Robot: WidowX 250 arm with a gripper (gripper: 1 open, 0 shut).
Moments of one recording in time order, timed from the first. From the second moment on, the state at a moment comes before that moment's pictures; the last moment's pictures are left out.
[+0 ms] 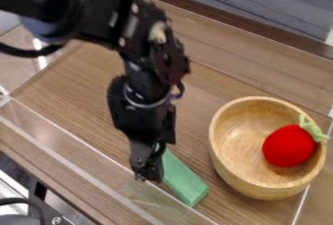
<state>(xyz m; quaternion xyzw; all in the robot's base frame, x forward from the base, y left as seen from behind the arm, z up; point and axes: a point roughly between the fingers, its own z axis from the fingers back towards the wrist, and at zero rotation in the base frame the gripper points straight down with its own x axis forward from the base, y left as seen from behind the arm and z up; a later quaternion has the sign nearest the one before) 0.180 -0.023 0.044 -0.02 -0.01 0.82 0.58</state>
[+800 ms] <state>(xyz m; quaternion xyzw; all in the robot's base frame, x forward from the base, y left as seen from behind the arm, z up) 0.180 -0.025 0.023 0.00 0.00 0.83 0.56</state>
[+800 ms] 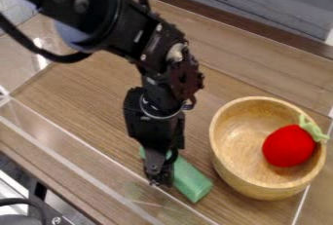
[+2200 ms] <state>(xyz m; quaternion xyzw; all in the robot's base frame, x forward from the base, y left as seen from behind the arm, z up) 0.175 -0.062 0.019 0.05 0.06 0.83 0.54</state>
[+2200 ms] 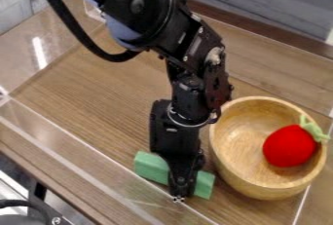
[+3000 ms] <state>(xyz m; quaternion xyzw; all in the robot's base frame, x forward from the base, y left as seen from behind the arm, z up) 0.174 -0.066 0.019 0.05 0.08 0.84 0.54</state>
